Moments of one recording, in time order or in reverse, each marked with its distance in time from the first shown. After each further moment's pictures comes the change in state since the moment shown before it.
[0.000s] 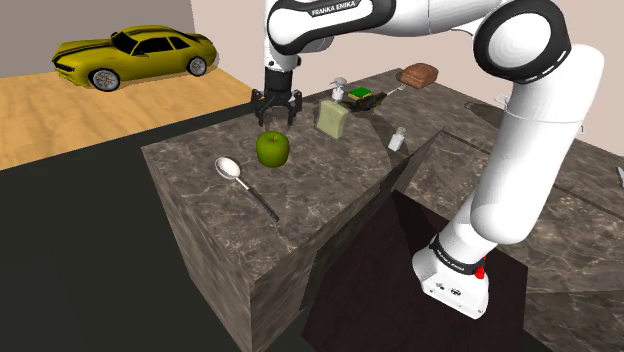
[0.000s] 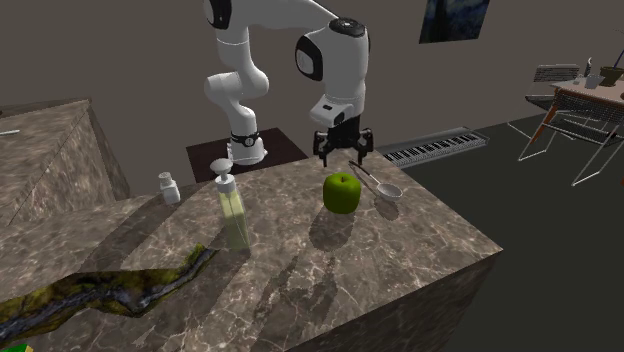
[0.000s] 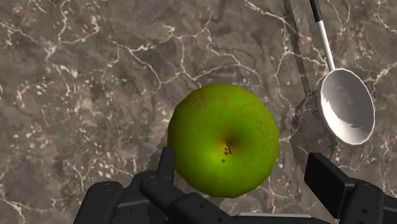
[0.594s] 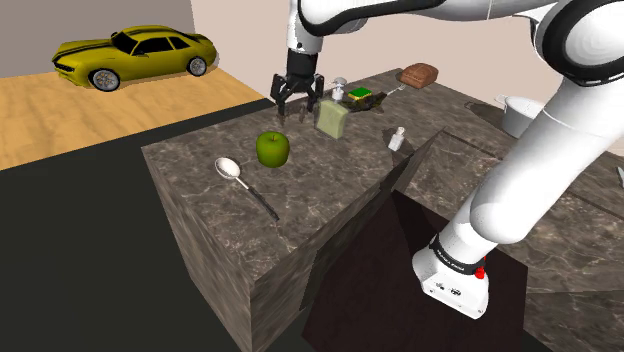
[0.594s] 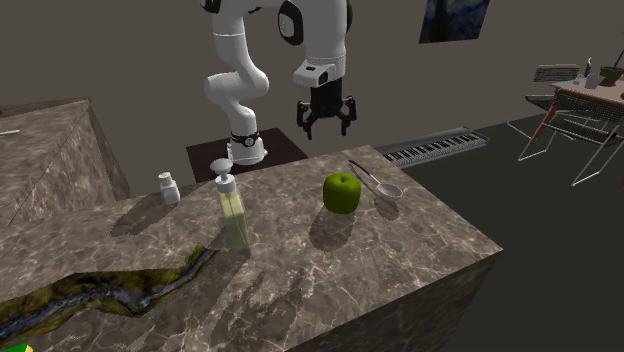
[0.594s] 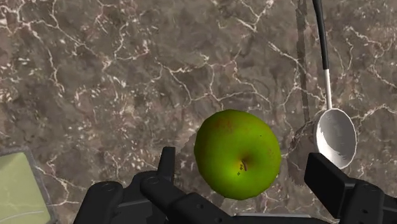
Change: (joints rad) arm -0.019 -0.264 0.001 -0.193 0.002 -0.014 -0.138
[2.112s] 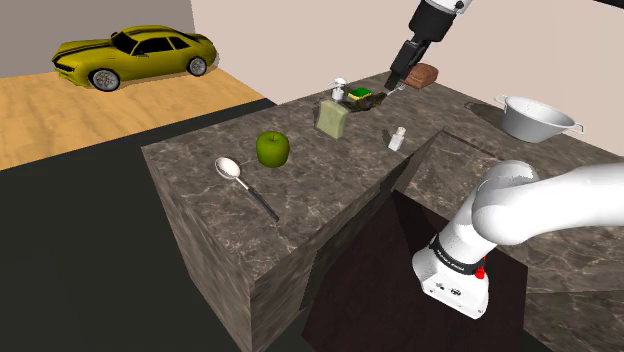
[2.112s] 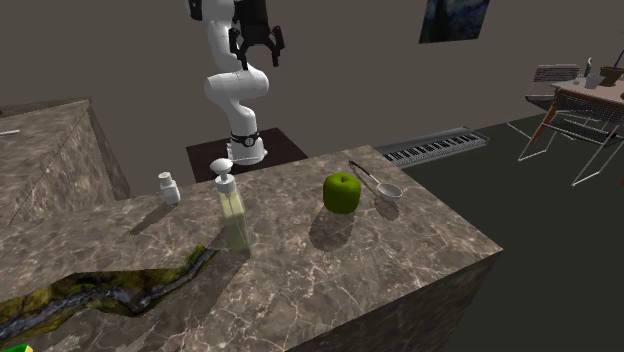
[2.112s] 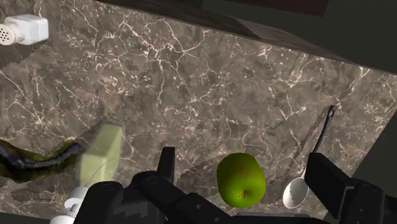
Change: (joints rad) arm 0.042 -0.854 -0.189 -0.438 -0.073 -0.191 -0.554
